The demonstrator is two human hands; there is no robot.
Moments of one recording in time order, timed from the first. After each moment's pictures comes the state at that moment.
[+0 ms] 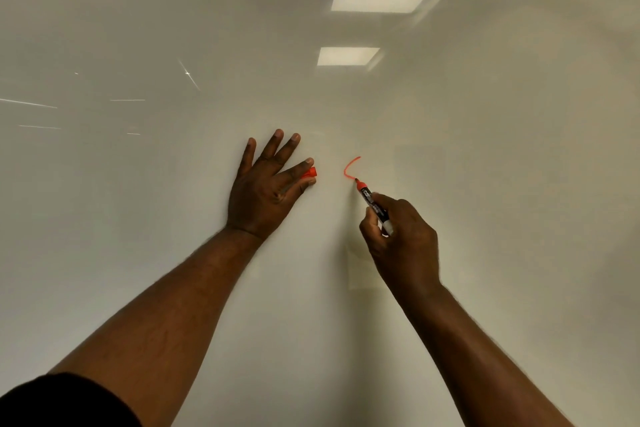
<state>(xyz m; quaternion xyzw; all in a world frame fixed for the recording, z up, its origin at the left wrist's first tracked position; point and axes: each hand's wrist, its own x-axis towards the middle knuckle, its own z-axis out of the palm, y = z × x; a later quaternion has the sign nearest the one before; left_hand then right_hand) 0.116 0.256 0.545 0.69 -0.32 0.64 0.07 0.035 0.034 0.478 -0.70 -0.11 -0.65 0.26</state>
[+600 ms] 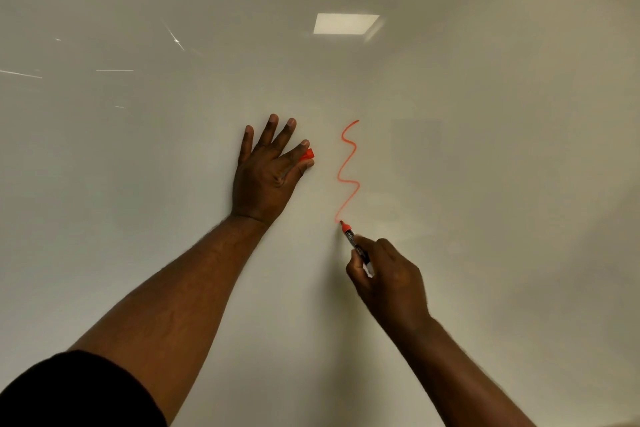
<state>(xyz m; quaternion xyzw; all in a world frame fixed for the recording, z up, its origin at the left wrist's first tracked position) 0.116 0.247 0.506 0.69 -0.30 0.64 0.14 0.018 0.038 0.373 -0.77 -0.15 -0.59 0.21</state>
